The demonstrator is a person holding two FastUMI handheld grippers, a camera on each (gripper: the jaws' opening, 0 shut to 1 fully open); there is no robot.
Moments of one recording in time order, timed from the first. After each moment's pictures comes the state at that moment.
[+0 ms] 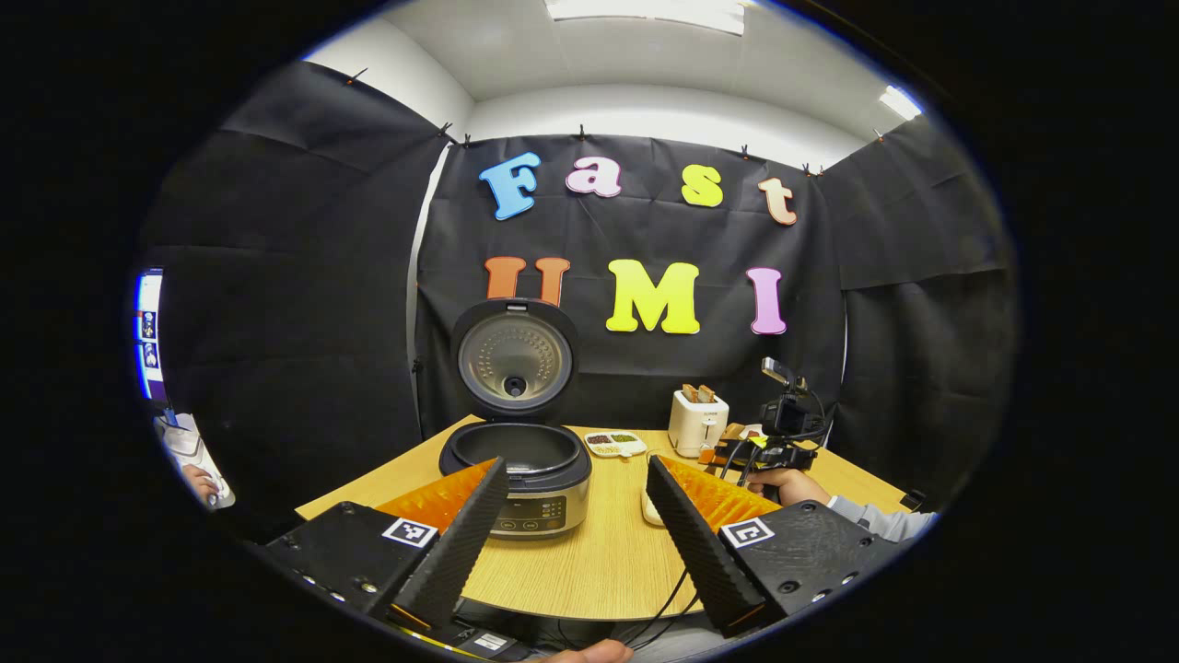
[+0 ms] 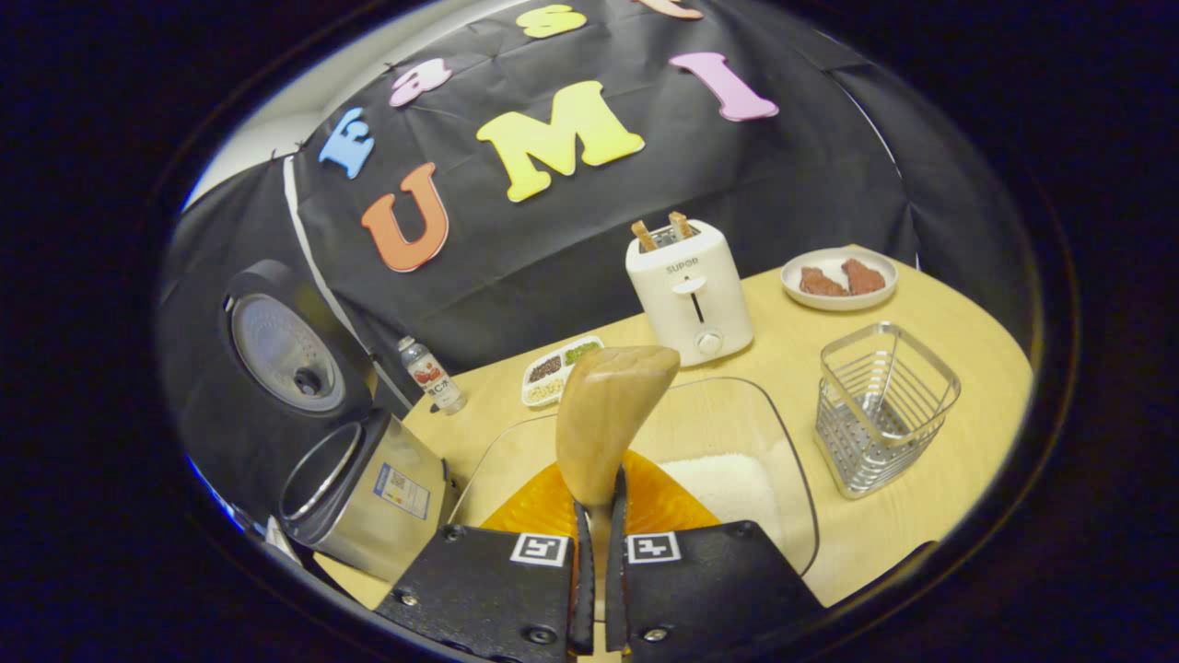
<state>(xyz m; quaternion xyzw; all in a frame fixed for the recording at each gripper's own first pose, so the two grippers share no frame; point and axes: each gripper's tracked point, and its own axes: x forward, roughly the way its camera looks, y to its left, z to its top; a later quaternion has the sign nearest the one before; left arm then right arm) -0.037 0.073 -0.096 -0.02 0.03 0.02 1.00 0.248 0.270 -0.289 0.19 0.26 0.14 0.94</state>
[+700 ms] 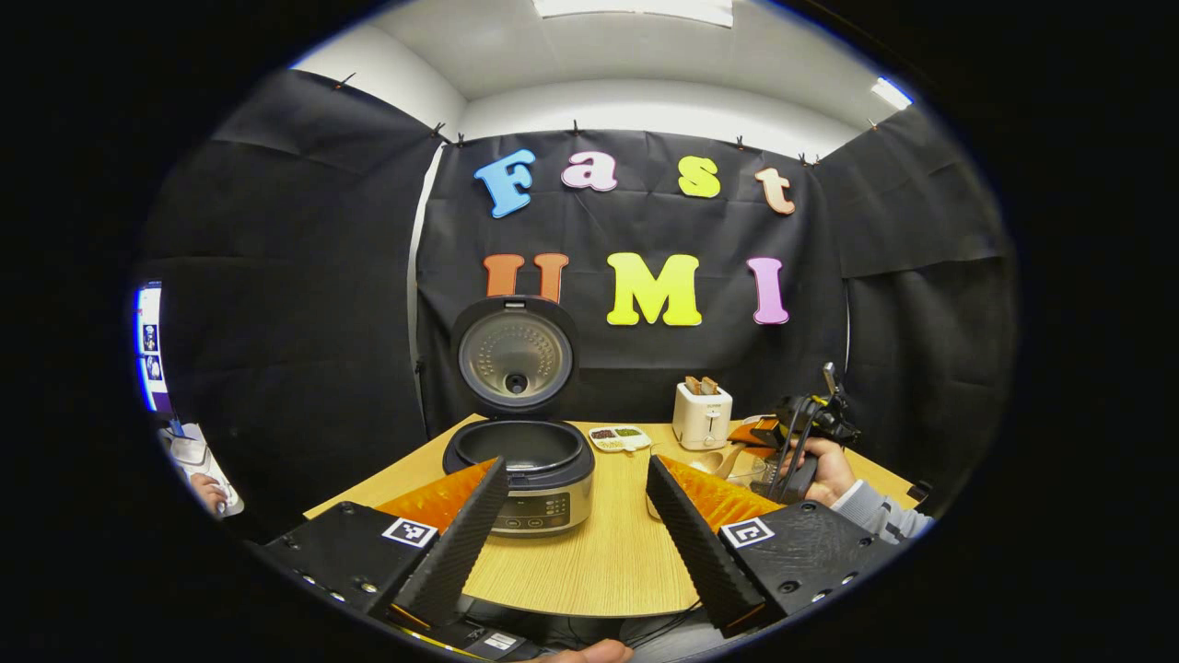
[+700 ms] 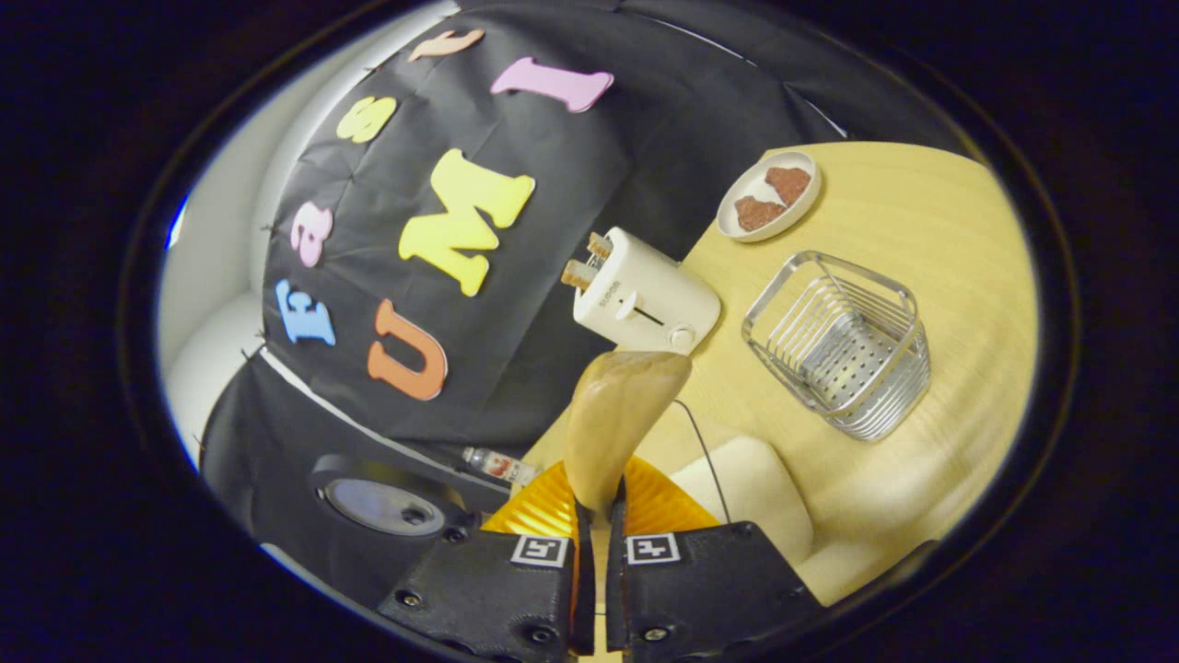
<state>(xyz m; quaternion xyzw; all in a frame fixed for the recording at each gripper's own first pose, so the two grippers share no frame) -0.035 0.069 -0.101 0.00 0.04 0.03 1.00 0.251 0.211 -0.246 0.48 0.23 0.13 0.84</state>
